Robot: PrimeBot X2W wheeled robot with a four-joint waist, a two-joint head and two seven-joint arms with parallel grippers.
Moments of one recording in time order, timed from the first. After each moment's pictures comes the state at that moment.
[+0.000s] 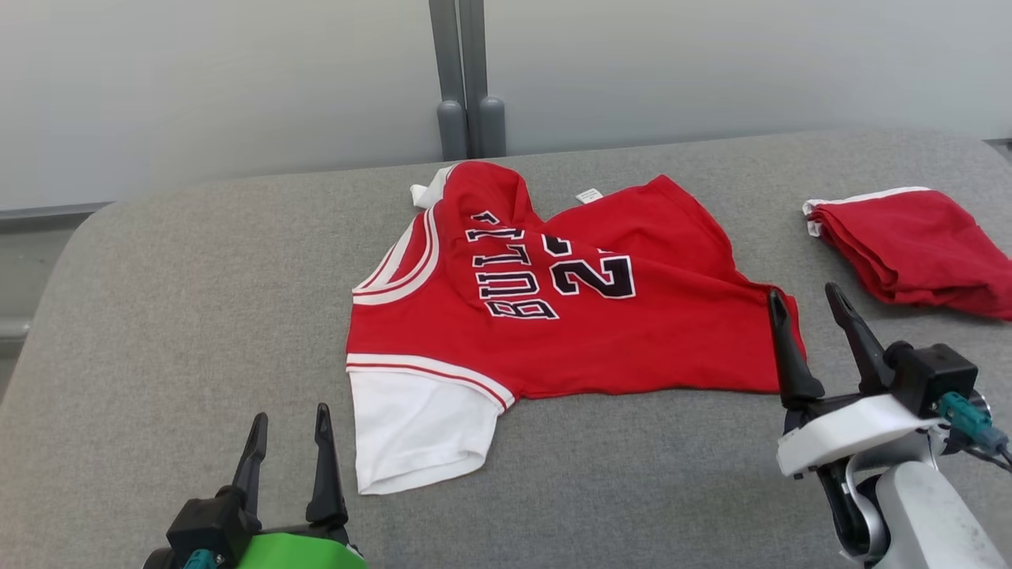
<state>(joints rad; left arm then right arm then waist) 0.07 0.05 -0.15 0.13 -0.32 0.04 -0.26 -0.18 -0.19 0.09 0.26 0.30 0.13 -0.26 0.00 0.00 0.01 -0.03</state>
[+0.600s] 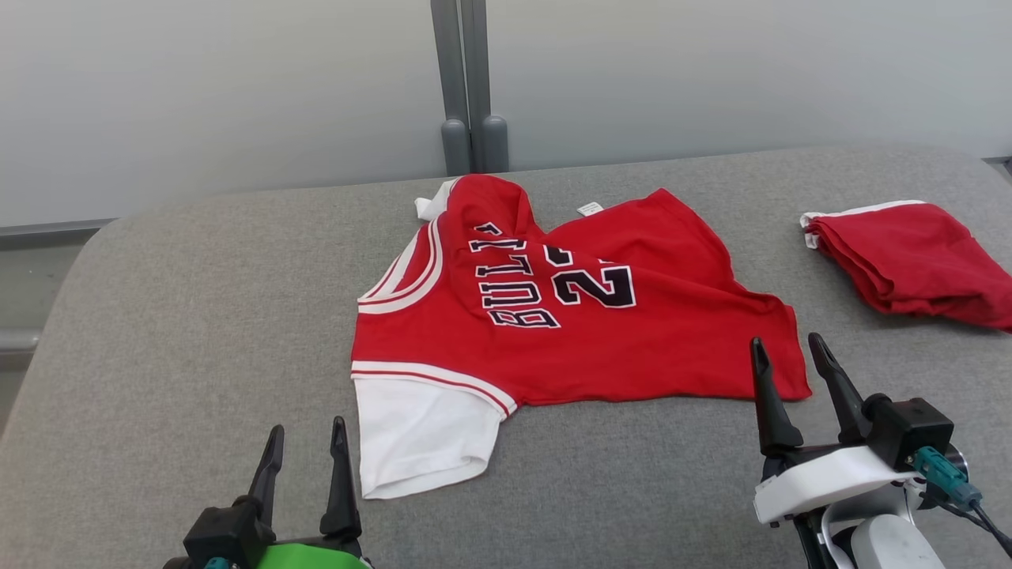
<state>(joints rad) 0.09 0.05 -0.18 0.14 -0.32 0.05 -0.26 -0.05 -0.07 0.04 0.18 0.22 0.13 -0.26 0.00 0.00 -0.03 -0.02</state>
